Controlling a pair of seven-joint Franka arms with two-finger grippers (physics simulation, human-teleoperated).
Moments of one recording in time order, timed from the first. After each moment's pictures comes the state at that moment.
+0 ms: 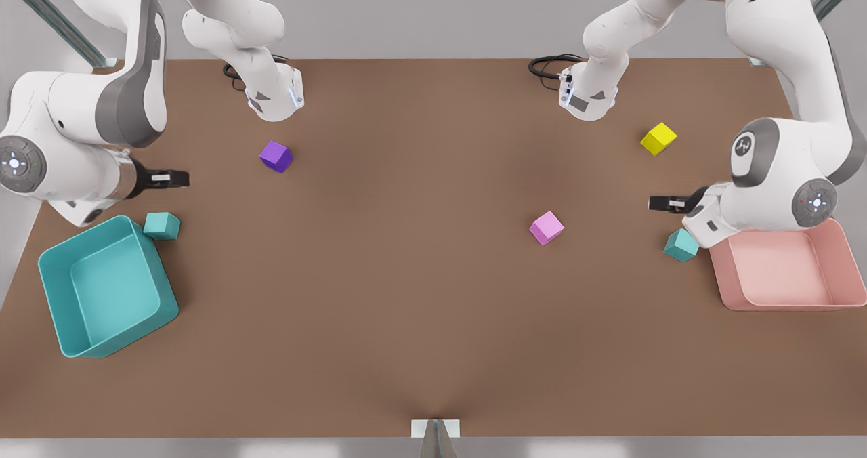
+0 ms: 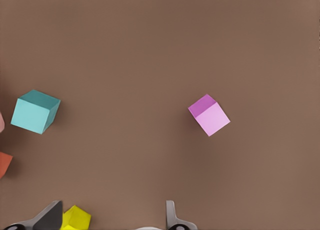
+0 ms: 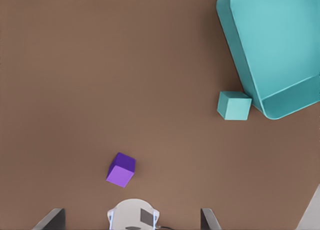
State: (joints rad) left arm 0.53 0.28 -0.58 -1.58 0.04 1.44 0.03; right arm 0.11 0.21 -0.11 -1.38 -0.07 1.21 -0.09
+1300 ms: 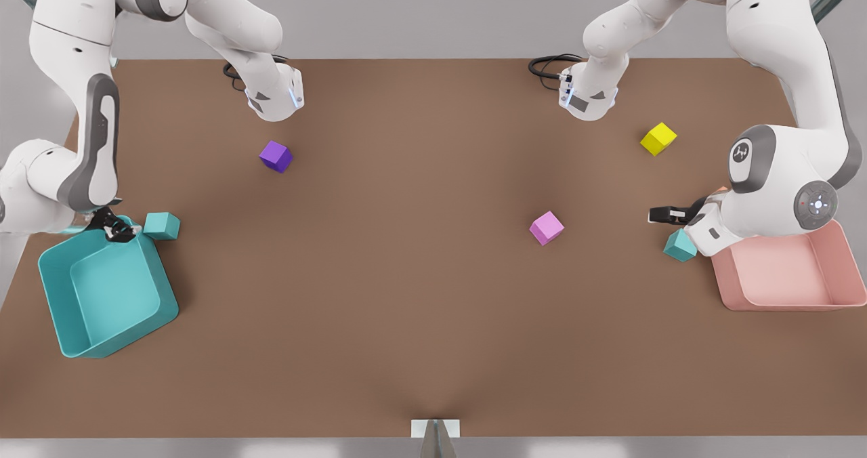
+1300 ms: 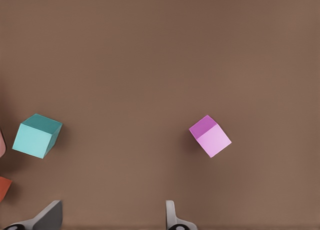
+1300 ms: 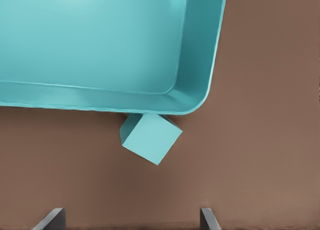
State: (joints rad) left arm 0.53 0.30 -0.58 -1.59 0.05 1.53 0.04; right arm -0.26 0.30 -0.16 -1.85 -0.05 1.80 0.55
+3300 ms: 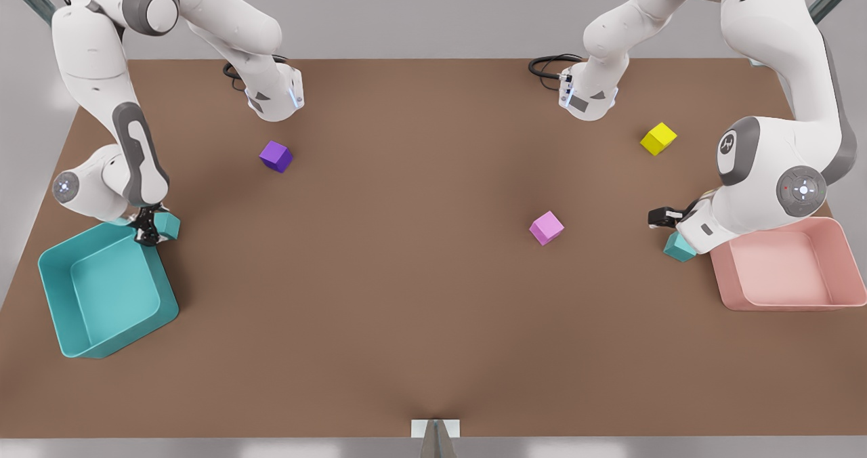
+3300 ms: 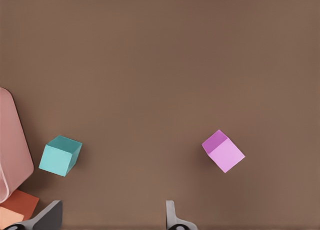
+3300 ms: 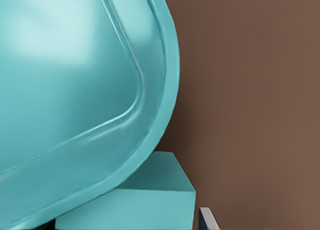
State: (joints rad) left arm 0.54 0.28 -0.64 -1.58 0.15 1.59 0.04; right arm -0.35 0.42 -0.15 -2.22 0.10 2.49 0.87
